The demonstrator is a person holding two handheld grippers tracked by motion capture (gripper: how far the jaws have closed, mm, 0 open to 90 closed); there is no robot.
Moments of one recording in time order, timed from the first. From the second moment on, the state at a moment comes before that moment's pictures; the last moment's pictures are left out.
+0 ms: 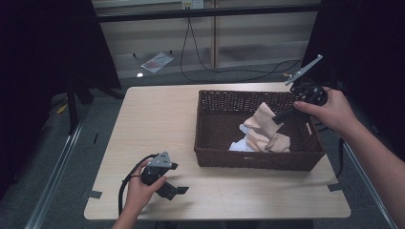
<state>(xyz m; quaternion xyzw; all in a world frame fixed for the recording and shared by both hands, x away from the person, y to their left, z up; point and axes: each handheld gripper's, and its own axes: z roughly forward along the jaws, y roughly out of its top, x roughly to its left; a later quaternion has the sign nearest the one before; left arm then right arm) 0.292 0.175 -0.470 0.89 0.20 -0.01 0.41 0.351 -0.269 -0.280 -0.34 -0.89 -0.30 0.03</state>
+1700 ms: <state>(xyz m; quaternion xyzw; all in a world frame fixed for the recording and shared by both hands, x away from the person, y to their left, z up) 0.291 0.174 -0.470 0.89 0.19 -0.01 0.41 0.297 -0.225 -0.341 -0.22 -0.94 -0.24 0.10</state>
